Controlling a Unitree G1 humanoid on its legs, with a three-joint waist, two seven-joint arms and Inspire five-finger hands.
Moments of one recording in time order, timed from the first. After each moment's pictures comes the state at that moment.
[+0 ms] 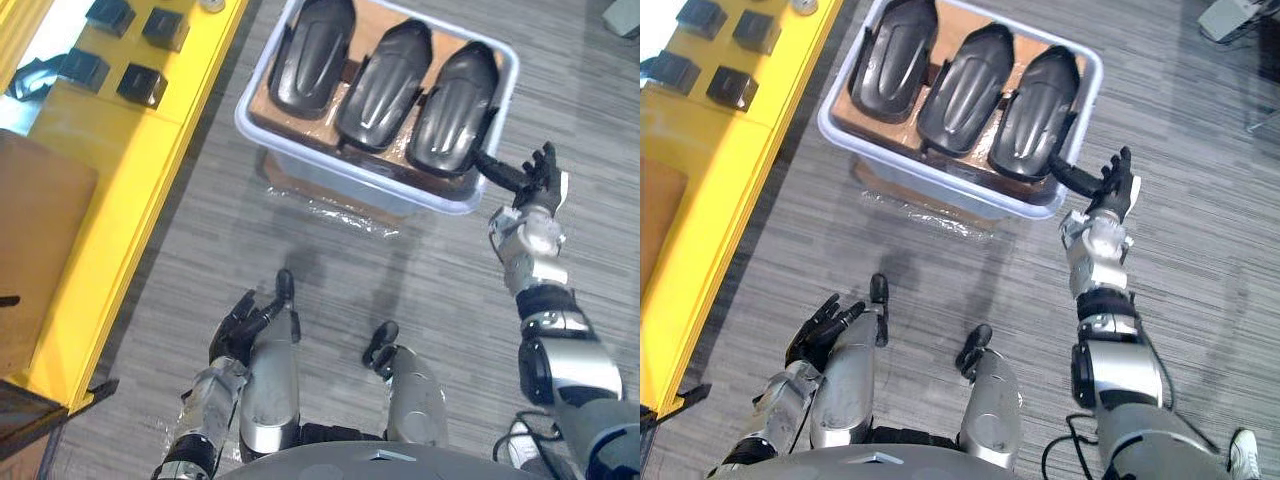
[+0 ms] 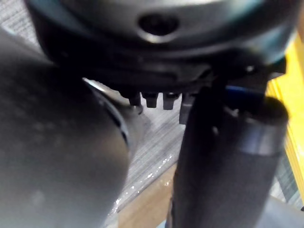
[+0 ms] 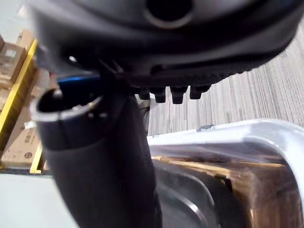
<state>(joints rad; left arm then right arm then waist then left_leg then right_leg) 0.00 0.14 0.01 0.79 -0.70 -0.15 -0.19 -0.76 -0.48 -0.10 0.92 0.46 -0.11 -0.29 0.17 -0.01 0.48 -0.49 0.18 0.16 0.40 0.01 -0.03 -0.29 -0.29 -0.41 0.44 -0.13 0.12</state>
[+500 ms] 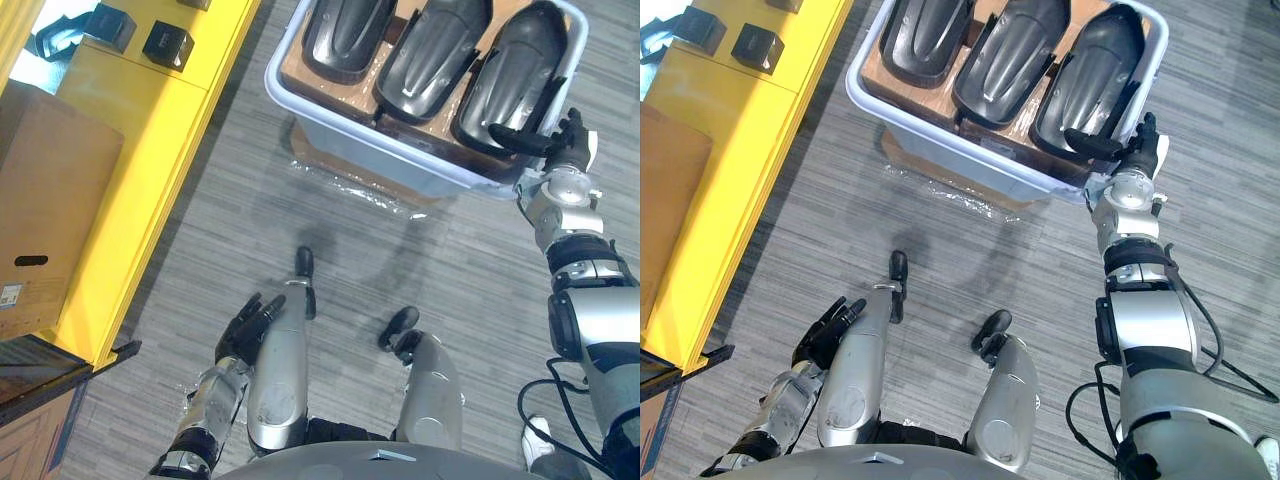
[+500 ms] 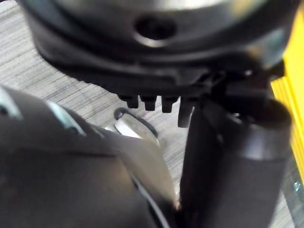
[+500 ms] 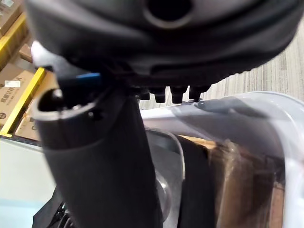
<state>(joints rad) -0.04 0.15 -0.08 0.86 -0.83 -0.13 -0.22 -0.98 -0.62 0.05 1.10 0.45 0.00 -0.34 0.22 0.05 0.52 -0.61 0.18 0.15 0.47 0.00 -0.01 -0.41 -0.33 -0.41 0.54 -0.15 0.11</state>
